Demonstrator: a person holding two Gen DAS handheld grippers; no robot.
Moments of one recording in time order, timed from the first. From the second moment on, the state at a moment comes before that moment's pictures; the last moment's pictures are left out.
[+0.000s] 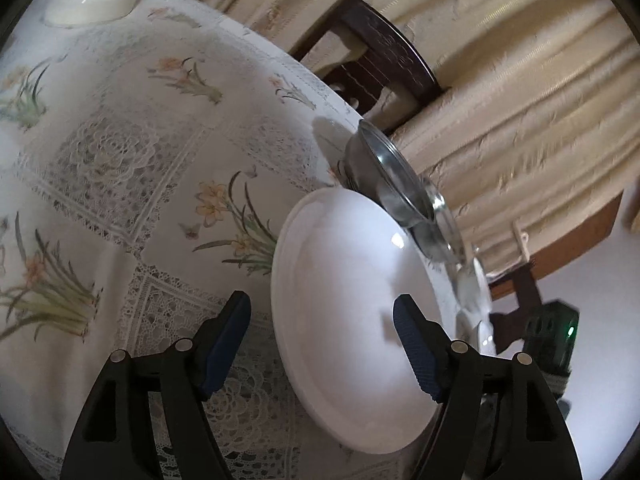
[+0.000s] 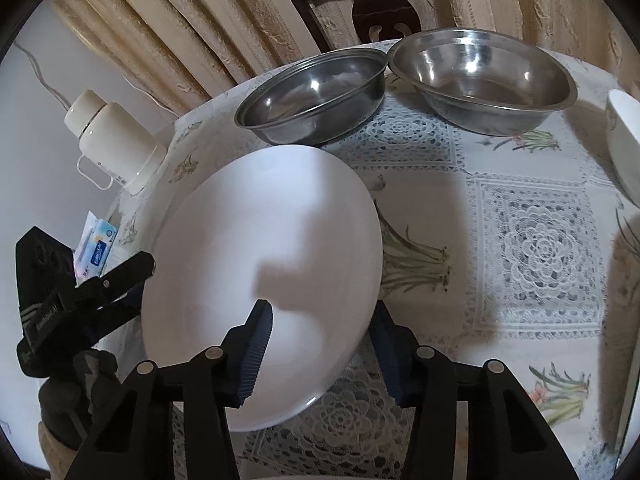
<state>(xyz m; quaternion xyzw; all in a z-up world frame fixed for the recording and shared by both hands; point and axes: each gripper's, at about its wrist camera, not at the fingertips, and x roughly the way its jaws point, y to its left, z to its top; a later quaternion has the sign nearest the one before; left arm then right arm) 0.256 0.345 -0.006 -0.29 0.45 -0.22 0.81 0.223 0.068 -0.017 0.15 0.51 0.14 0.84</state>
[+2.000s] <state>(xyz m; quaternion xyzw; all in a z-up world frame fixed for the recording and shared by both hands) 0.107 0.228 0.051 -0.10 0.43 -0.29 0.85 0.041 -0.024 0.021 0.16 0.40 0.14 0.89</state>
